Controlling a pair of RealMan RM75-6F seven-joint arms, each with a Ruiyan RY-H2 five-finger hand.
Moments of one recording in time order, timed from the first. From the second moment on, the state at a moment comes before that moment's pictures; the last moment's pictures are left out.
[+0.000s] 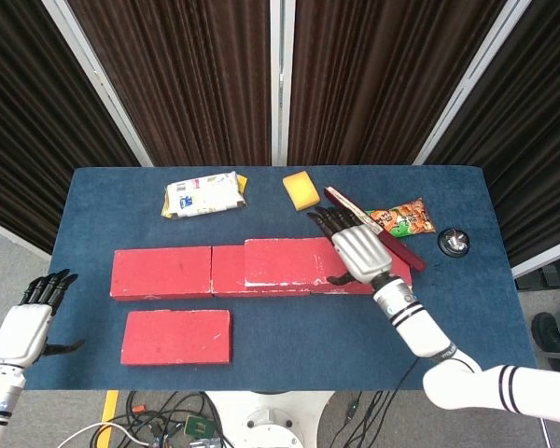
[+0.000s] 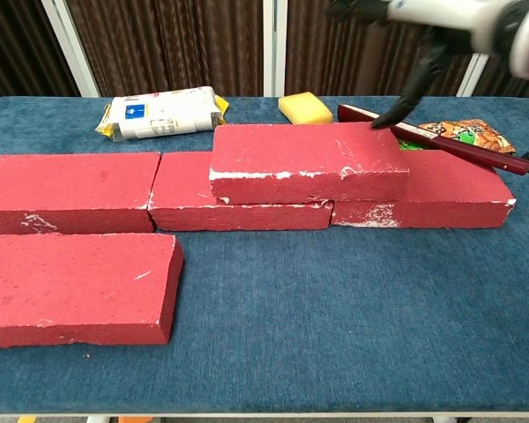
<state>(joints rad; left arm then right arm) -0.14 -1.11 0.01 -1.66 1.49 1.34 -0.03 0.84 -1.26 0.16 -1.80 -1.03 1.03 -0.29</state>
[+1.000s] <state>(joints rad) -0.29 -1.25 0.03 -1.95 1.34 1.07 0.35 0.62 -1.09 0.17 -1.77 -1.25 1.14 0.02</state>
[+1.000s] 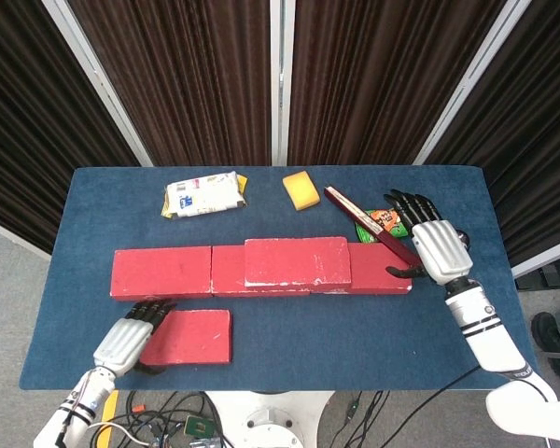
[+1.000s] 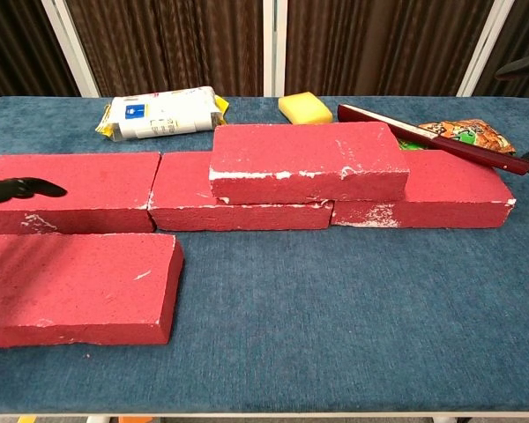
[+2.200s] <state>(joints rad) -0.43 -1.41 0.02 -1.92 1.04 1.04 0.56 0.57 -1.10 0.20 -1.71 -1.29 1.10 0.09</state>
